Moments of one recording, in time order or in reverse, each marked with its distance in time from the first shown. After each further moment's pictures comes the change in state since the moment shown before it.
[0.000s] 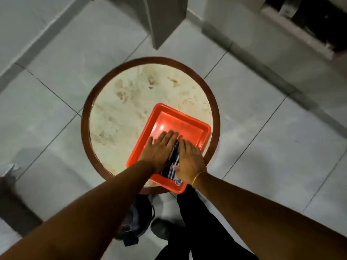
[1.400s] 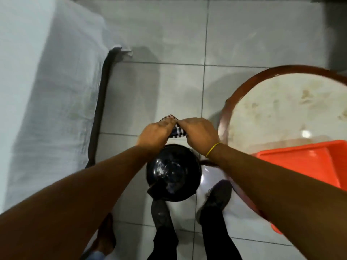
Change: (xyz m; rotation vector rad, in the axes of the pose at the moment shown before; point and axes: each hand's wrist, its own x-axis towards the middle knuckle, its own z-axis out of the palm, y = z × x) left_hand -0.323 -0.197 0.204 -0.331 0.653 -0.746; right_hand 0.012 -0.363 0.124 -0.496 0.023 -1.134
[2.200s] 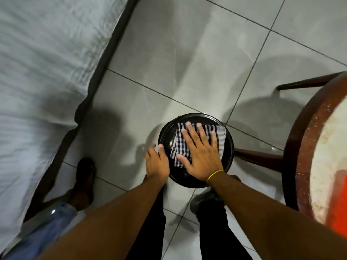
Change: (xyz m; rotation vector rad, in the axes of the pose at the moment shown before) left_hand -0.186 -0.004 0.298 -0.921 0.138 -1.488; right_hand -0.046 -0.037 0.316 -0.112 -0.088 -0.146
